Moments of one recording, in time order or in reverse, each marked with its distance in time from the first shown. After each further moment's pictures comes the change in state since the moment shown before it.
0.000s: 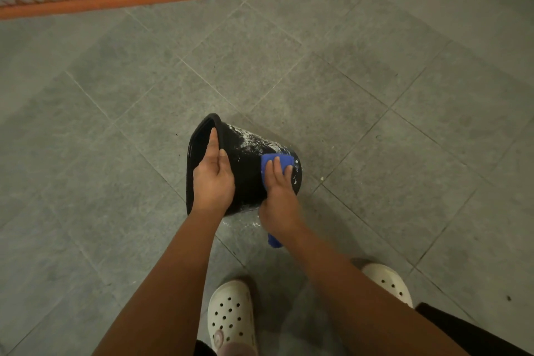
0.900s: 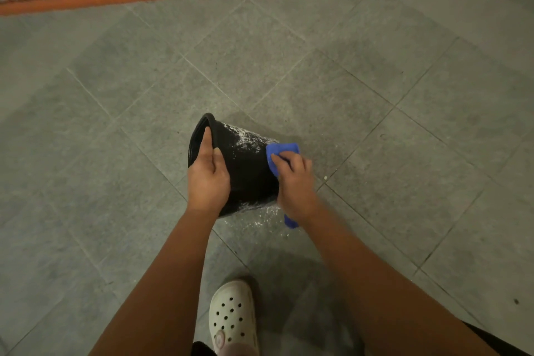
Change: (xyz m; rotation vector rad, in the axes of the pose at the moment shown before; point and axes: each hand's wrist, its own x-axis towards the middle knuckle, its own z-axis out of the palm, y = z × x) left_hand 0.002 -0.002 -0.008 0.030 0.018 -0.009; right_hand 0.034 0.040 -0.001 -0.210 0.201 -0.248
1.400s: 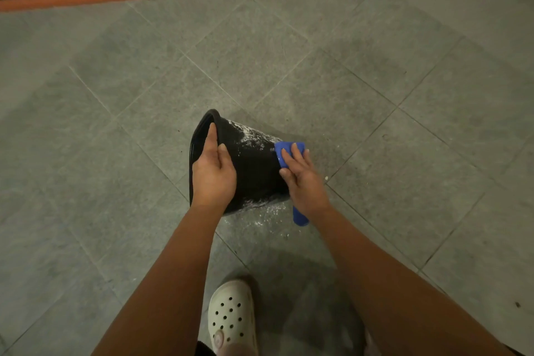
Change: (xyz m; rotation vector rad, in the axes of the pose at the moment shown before) left_hand 0.001 0.008 0.004 0.059 0.006 0.021; right_hand 0.002 0.017 -0.010 0.250 -0.089 0.125
